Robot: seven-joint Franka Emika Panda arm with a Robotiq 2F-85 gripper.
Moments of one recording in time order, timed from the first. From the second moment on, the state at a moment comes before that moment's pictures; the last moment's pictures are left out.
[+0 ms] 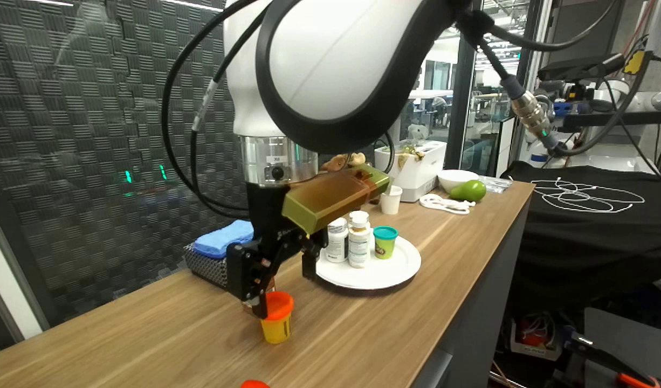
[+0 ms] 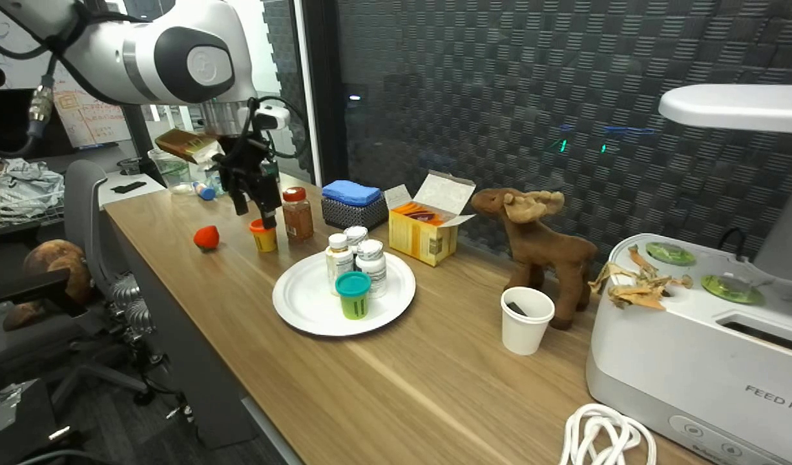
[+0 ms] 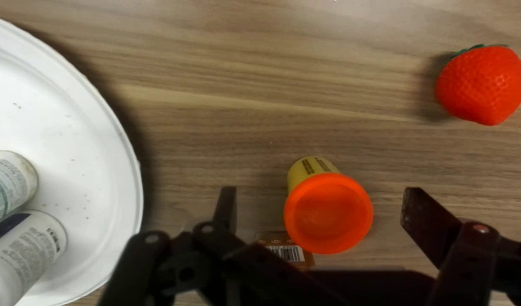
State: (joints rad) arm 0.25 0.27 0.17 -2.08 -0.08 2.38 0.37
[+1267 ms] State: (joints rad) arm 0.26 0.33 0.14 -2.01 -0.08 2.34 0.36
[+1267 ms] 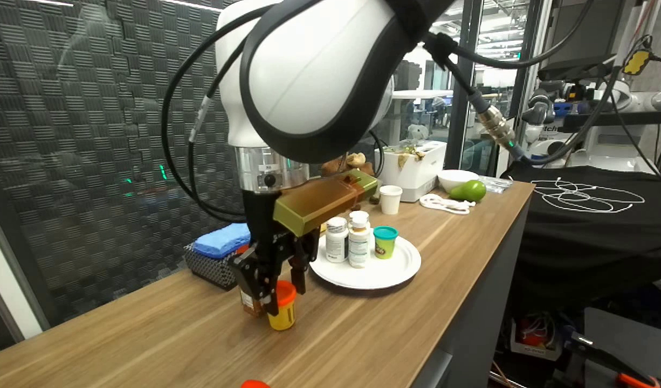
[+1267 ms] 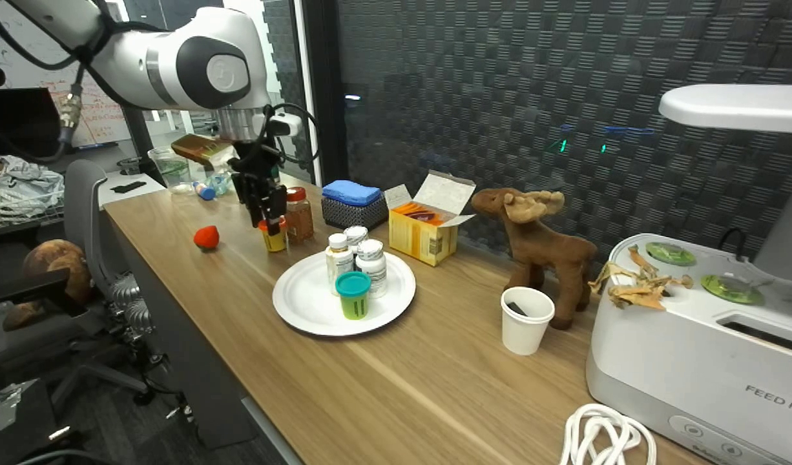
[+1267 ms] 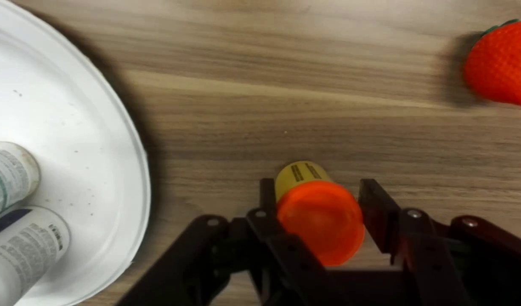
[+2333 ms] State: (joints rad) arm 0.18 0.22 0.04 -2.06 -0.12 2.27 0.42
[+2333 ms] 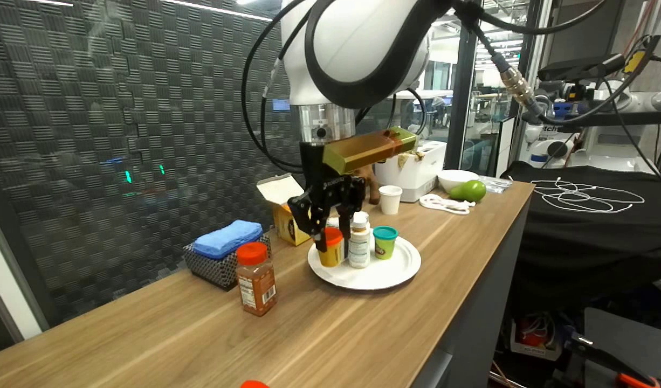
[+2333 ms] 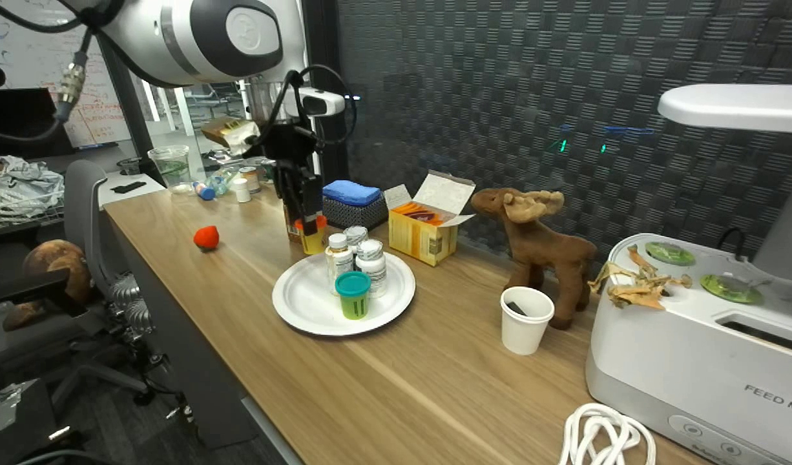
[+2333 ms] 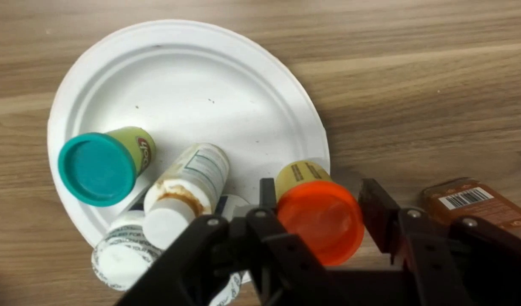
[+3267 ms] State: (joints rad) arm 0.15 0.26 0.04 -2.08 -0.12 2.30 0.42
